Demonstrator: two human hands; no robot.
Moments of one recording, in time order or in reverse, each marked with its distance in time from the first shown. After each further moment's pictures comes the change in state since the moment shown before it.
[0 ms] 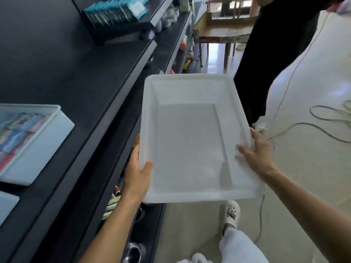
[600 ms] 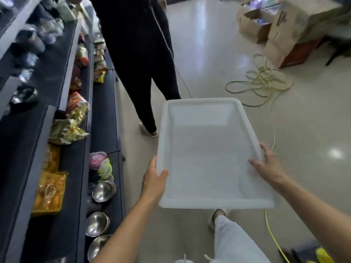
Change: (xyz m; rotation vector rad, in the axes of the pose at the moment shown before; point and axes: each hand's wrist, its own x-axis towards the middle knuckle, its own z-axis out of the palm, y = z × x) left_hand 0.047 0.061 0.298 0.162 -0.538 -0.037; right_hand 0.015 0.186 -0.220 -0.124 0.305 0.456
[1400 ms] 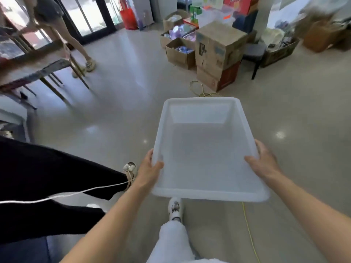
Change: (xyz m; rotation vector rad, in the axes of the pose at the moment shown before) left_hand 0.392 0.331 0.244 0.093 -0.407 0.211; right_hand 0.378 -0.044 -0.183 0.121 0.372 0.264
